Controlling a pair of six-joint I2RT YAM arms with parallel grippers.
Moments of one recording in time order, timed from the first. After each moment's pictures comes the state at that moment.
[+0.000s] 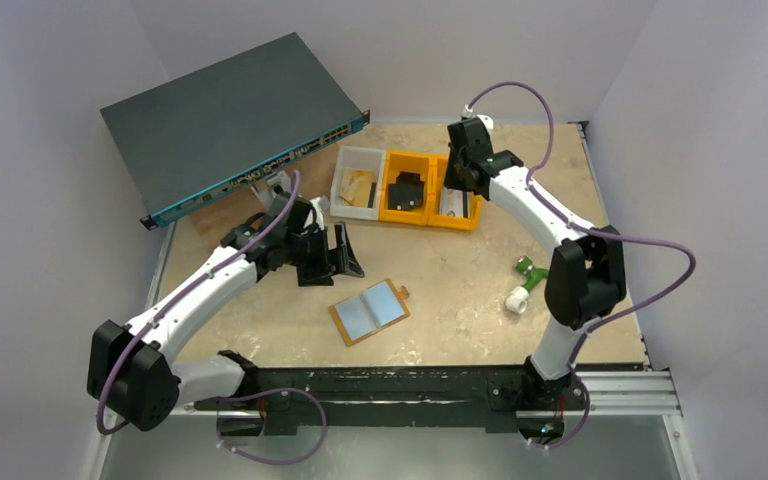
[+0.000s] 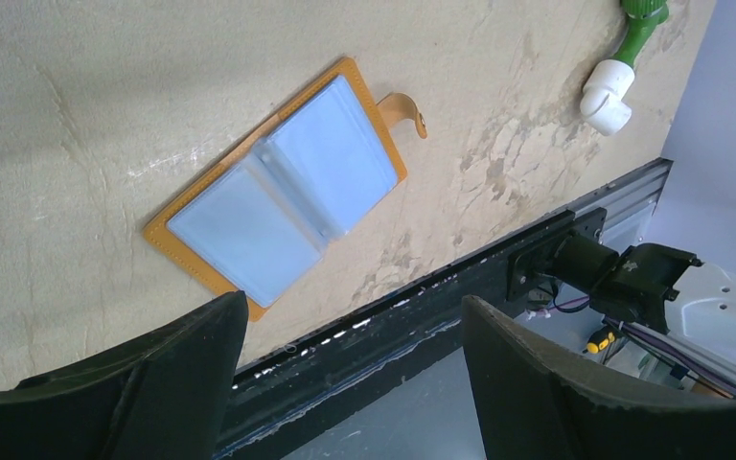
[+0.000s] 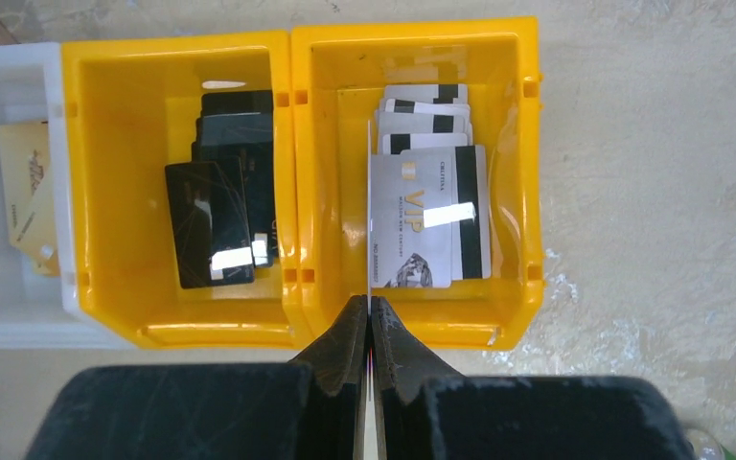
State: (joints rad) left arm -0.49 1.21 0.93 -0.68 0.36 -0.69; right arm 0.40 1.75 1.50 -0.54 0.30 0.47
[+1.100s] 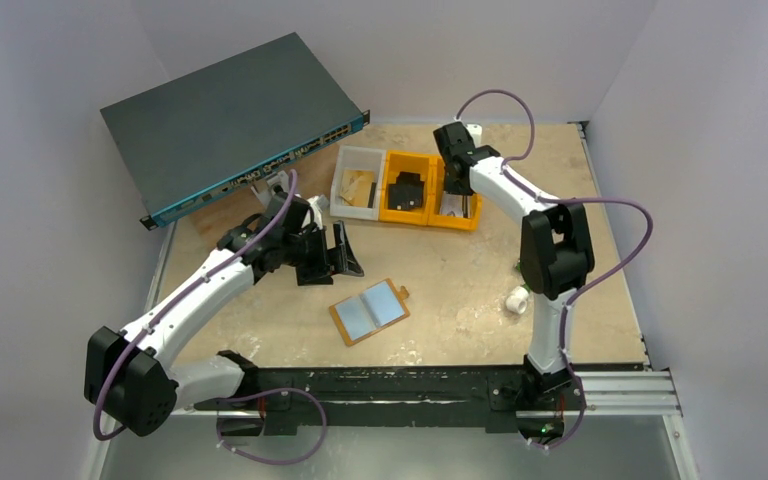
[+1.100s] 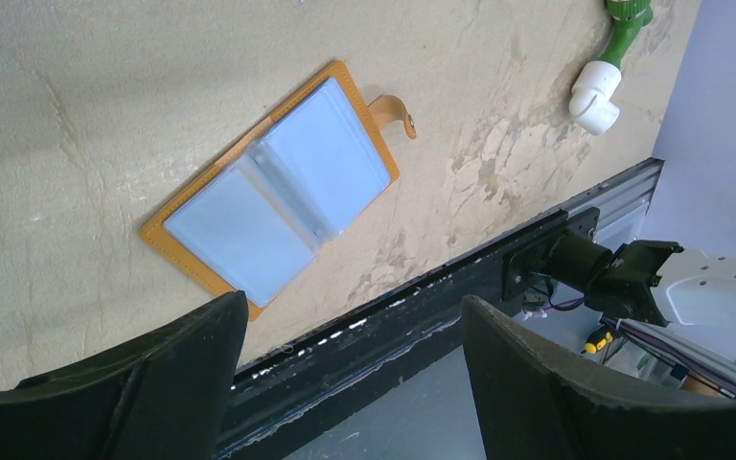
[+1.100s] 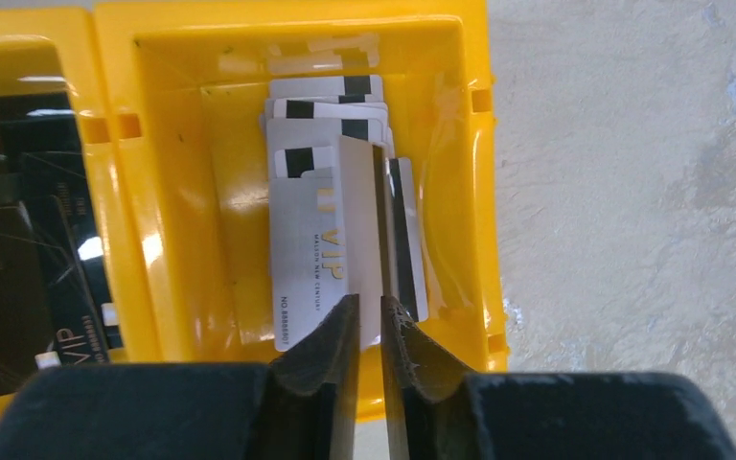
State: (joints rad) left arm -0.49 1.19 0.93 -0.68 0.36 -0.69; right arm 0.39 2.00 1.64 -0.62 0.45 0.43
